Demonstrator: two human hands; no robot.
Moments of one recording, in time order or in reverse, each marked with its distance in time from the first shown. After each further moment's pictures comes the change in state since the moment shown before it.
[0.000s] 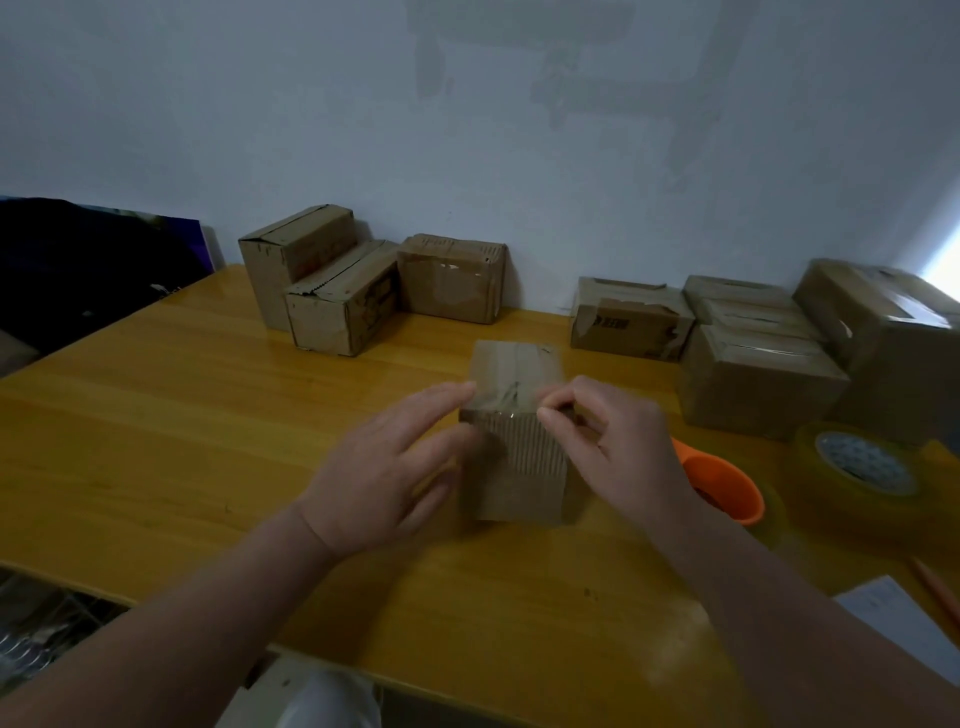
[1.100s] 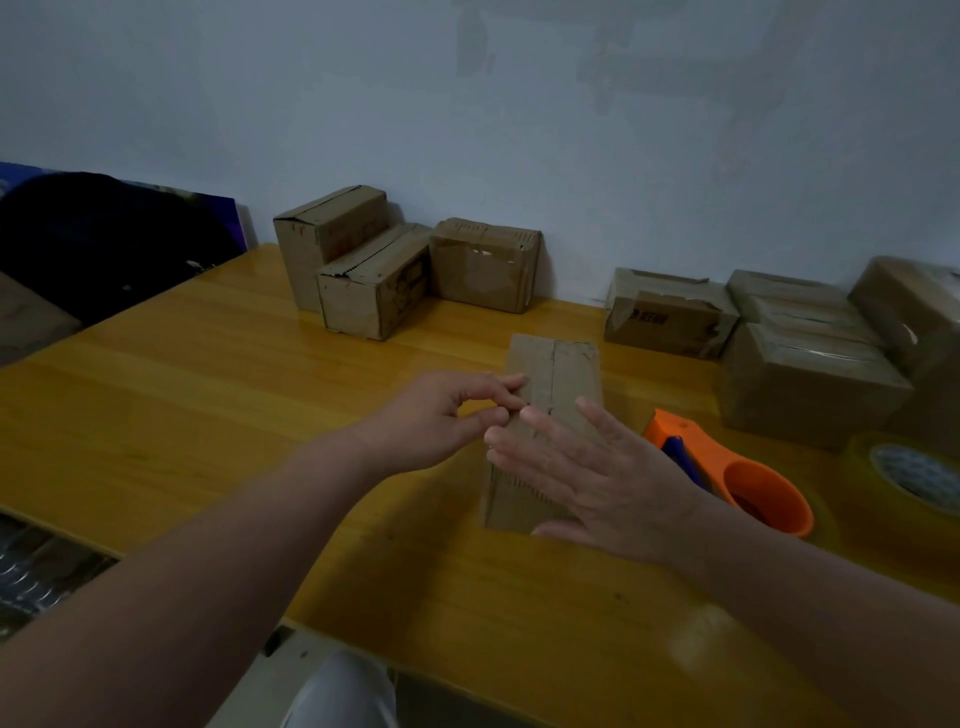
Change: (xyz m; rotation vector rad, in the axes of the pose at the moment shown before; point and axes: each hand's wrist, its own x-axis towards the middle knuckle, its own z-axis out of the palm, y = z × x) left_hand 0.035 -0.020 0.000 -0.714 -0.274 -0.476; right_hand -0.011 0.027 0.023 -1.146 -0.270 -0.865
